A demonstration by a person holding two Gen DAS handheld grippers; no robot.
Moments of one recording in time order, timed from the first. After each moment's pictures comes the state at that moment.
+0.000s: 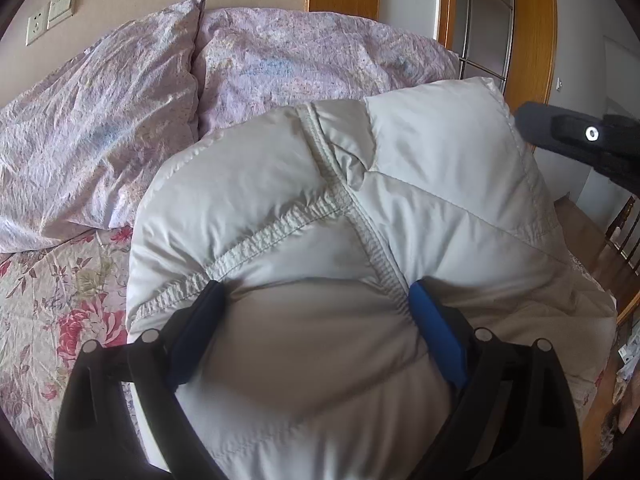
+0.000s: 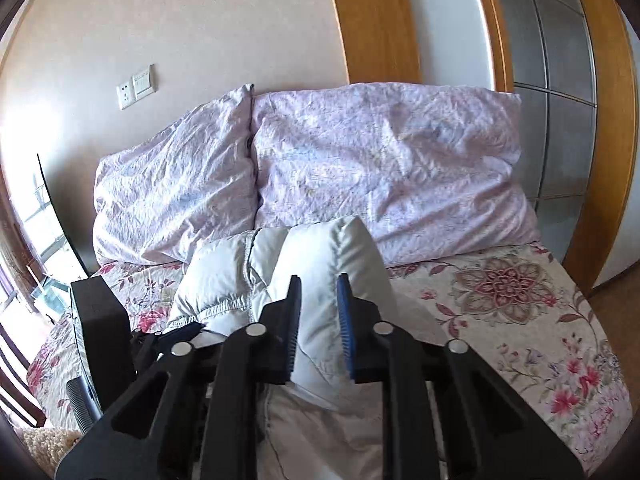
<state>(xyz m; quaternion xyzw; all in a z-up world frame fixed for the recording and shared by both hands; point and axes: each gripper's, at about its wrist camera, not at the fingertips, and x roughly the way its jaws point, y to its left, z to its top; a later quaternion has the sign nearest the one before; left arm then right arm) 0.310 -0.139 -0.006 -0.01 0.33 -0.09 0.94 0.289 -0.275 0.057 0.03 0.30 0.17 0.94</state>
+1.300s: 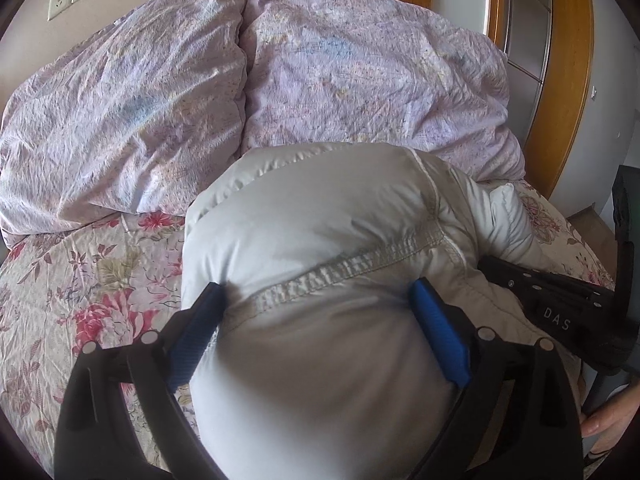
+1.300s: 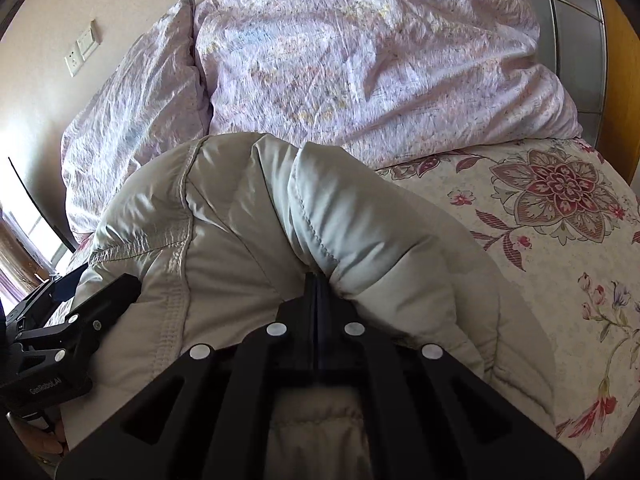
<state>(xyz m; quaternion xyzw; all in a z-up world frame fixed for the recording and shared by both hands) 0.343 -0.101 -0.024 -0.02 0.35 -0.04 0.93 0.353 -0.279 -0.068 0.08 0.41 0.15 0.90</state>
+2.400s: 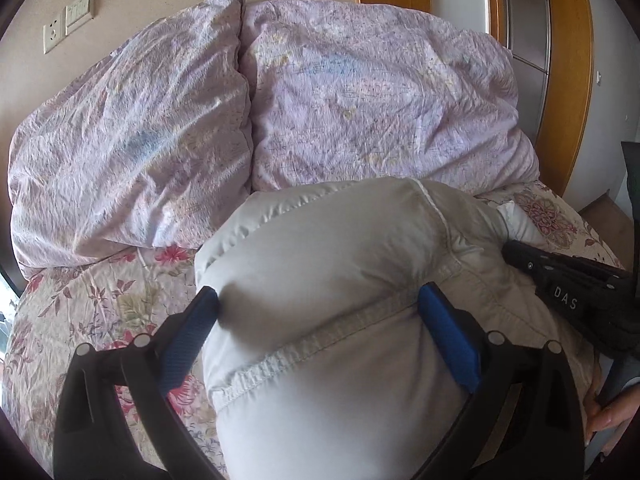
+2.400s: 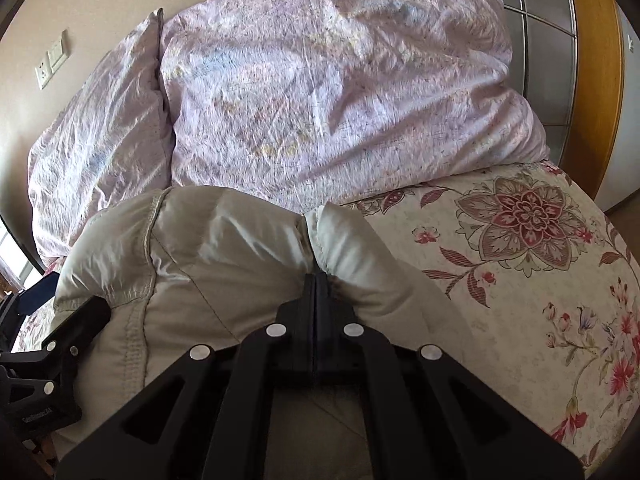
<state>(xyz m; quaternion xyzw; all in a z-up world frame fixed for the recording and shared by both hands) 0.360 -0.104 -0.006 0.02 0.34 -0.01 0.94 0.370 -0.279 -0.056 0.06 0.39 0.08 0.92</state>
